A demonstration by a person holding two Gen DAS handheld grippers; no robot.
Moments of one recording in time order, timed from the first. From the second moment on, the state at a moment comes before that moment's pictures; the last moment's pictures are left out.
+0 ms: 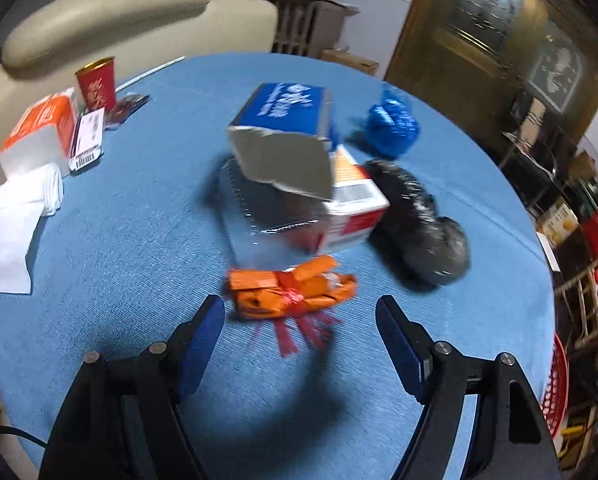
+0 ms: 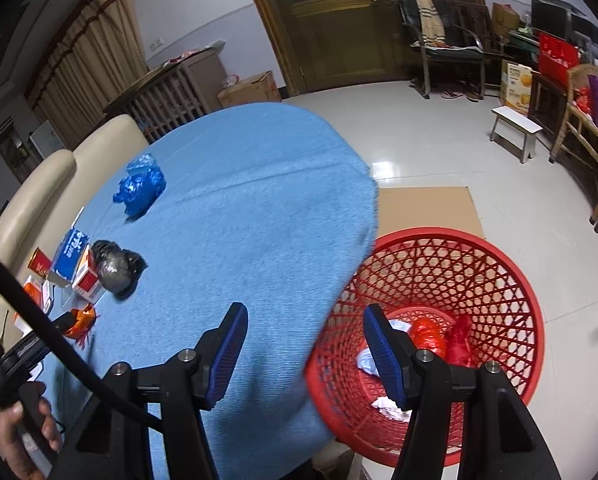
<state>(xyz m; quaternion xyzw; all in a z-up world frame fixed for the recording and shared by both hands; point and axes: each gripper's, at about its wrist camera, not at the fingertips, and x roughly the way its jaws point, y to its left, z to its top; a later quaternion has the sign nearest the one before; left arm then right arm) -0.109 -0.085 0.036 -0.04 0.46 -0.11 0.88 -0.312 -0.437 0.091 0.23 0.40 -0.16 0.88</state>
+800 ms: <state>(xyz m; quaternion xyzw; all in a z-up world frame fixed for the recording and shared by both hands) -0.110 -0.075 0.033 -0.01 0.44 -0.10 0.89 -0.220 -0.348 0.094 0.16 0.42 -0.05 0.89</state>
